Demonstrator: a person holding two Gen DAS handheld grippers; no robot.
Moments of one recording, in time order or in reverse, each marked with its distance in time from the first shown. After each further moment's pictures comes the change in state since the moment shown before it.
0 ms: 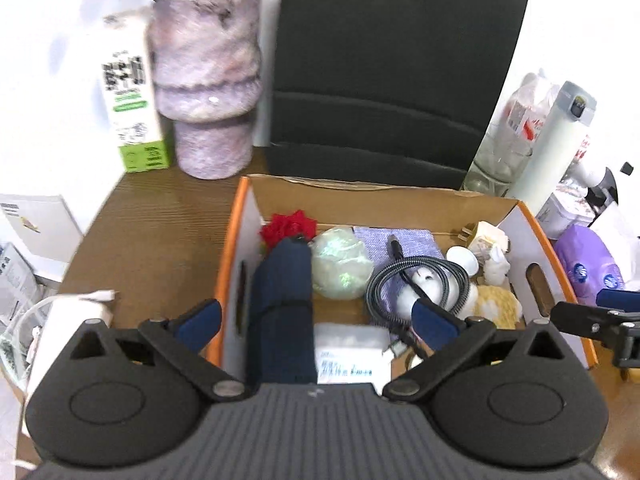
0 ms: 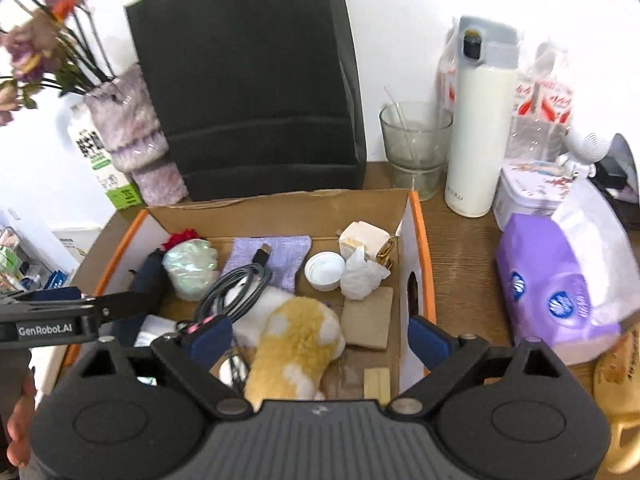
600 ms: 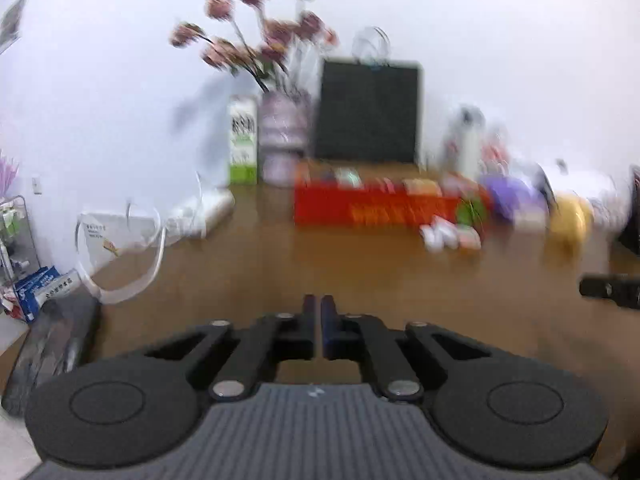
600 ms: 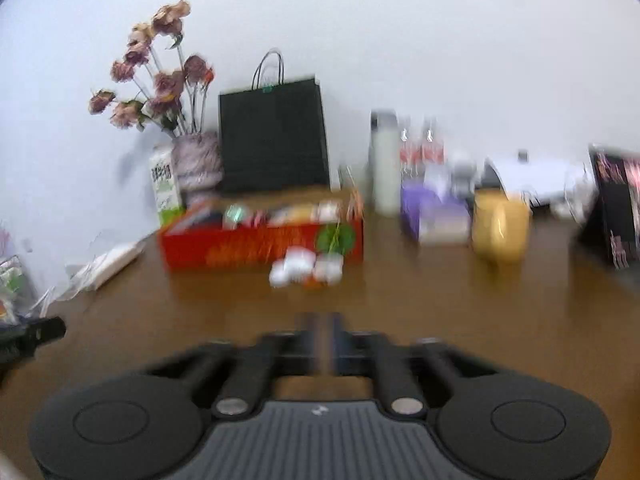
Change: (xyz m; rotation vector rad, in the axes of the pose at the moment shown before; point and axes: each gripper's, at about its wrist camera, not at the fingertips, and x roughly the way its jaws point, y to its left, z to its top) left arm -0.214 -0.018 -0.377 0.028 -0.439 0.071; right arm -0.191 0.031 -0.360 -0.018 -0.452 -0.081
